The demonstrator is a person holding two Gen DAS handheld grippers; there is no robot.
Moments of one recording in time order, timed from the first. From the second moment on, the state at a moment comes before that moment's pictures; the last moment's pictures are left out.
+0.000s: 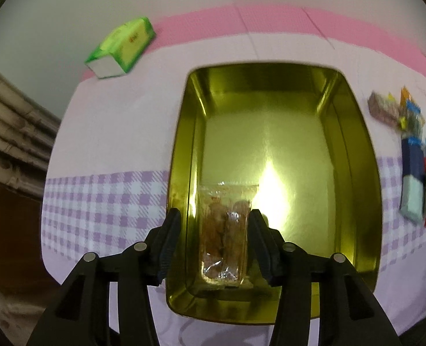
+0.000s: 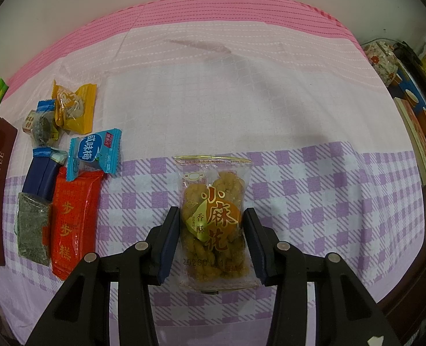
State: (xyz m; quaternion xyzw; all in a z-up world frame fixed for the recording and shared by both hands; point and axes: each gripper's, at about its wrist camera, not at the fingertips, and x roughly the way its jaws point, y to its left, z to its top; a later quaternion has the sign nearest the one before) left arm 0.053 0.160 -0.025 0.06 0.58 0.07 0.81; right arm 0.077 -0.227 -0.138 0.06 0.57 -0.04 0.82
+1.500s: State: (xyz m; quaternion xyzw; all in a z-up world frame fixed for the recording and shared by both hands) left arm -0.031 0.284 -0.014 -0.08 0.49 0.25 0.83; right arm 0.052 0.052 -0.022 0.03 0.52 0.21 0.83
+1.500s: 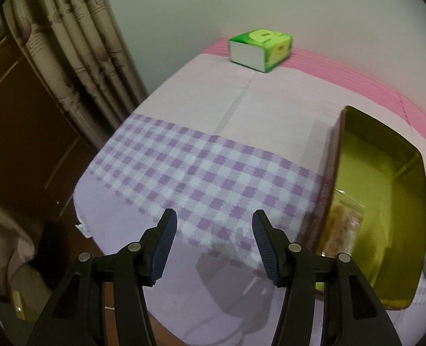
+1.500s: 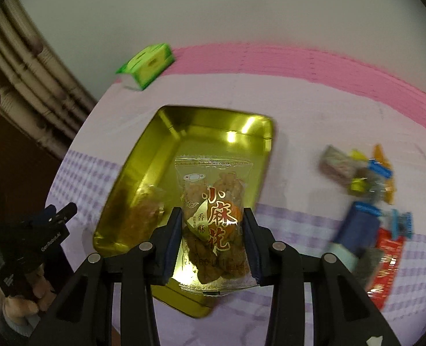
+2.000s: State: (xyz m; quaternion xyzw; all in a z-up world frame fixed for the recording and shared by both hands) left arm -0.032 0.296 -0.021 -0.09 0.50 0.26 0.82; right arm 0.074 0.112 -0.070 -0.01 0.56 0.20 0.80
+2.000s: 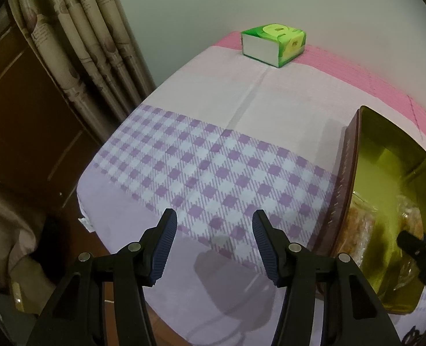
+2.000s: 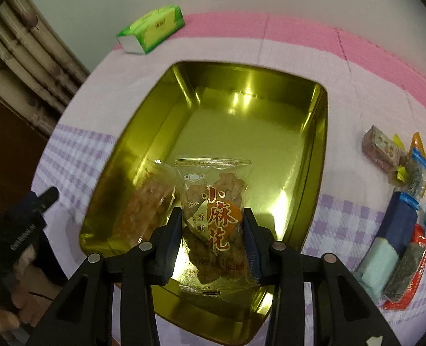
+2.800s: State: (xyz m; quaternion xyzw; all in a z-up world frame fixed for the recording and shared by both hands) left arm -0.032 0.296 -0.024 -0.08 0.51 0.25 0.82; right arm 0.075 0.108 -0.079 -0.08 0.55 0.17 0.81
